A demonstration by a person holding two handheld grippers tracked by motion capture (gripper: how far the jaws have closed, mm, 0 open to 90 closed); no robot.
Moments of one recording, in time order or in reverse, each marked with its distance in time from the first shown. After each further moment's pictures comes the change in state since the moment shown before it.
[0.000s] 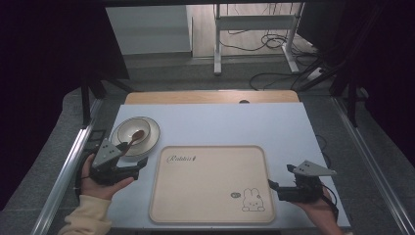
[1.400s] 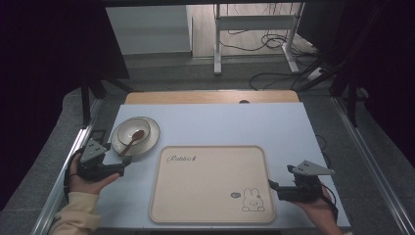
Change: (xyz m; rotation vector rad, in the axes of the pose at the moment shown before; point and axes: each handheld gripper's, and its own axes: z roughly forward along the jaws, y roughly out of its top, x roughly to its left) left arm 0.051 -0.040 0.014 0.072 0.071 -0.057; right arm -0.002 -0.003 0.004 0.027 -0.012 0.010
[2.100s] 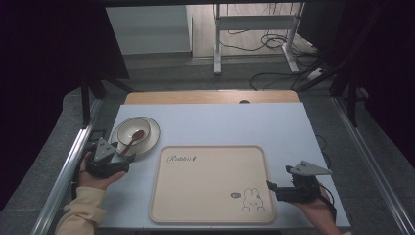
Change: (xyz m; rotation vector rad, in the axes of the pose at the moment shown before) left arm 0.001 -0.005 0.030 0.007 0.055 0.098; right arm 0.003 0.000 0.003 0.013 0.008 -0.008
